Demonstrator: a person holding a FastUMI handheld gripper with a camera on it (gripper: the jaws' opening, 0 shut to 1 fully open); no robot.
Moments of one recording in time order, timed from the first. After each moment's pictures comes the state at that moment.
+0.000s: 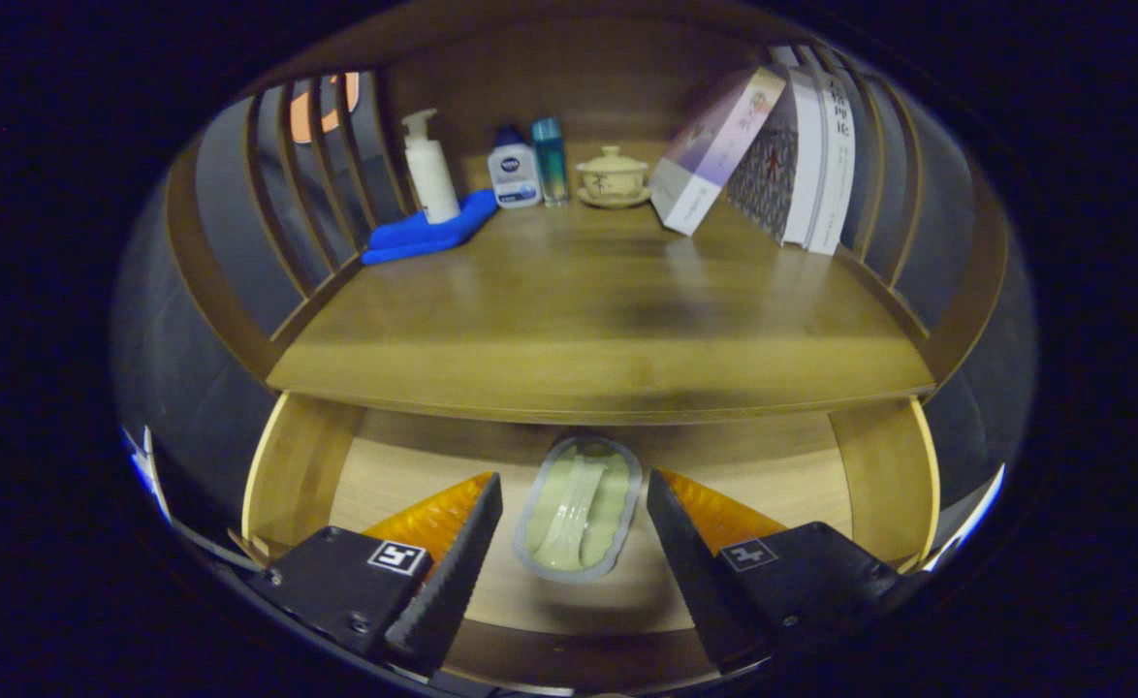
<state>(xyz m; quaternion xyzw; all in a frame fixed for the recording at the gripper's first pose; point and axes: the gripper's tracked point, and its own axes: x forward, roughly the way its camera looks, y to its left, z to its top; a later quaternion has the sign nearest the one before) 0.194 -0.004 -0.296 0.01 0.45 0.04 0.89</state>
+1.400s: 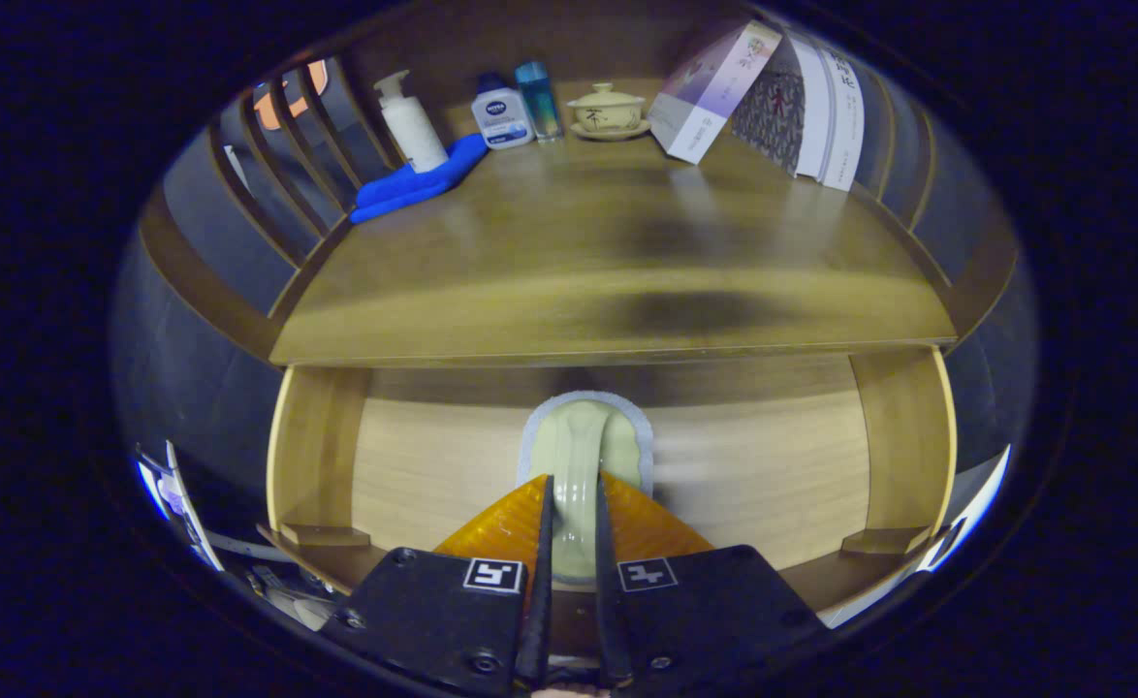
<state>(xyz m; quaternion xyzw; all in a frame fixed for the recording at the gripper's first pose) 0.159 0.005 -0.284 0.04 0.53 0.05 0.85</state>
